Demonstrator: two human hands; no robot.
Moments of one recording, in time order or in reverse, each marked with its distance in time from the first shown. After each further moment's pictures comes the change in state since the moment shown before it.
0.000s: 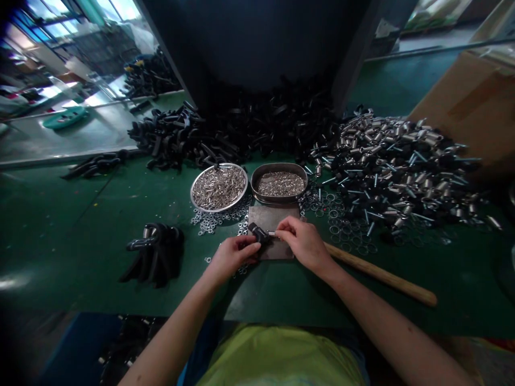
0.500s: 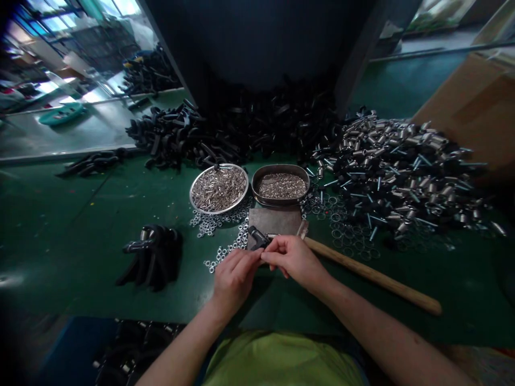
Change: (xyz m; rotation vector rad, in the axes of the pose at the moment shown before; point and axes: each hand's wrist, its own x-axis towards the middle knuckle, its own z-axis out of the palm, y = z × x) left_hand -0.030 -0.011 0.016 0.456 0.179 0.609; right_hand -0.017 -0.022 0.015 0.353 -0.339 0.242
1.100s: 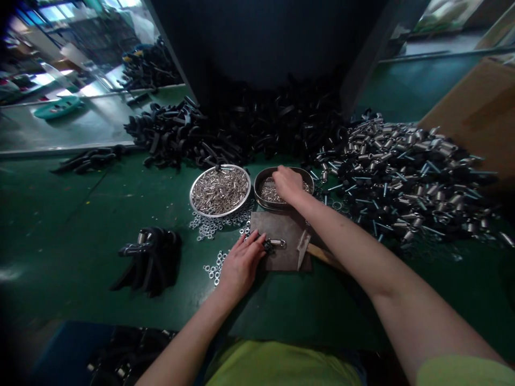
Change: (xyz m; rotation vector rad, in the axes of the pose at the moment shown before) left_hand 0.028 -0.028 0.007 -0.265 -0.054 -0.095; right_hand 0.177 -0.036 -0.070 -1.258 0.425 -0.313
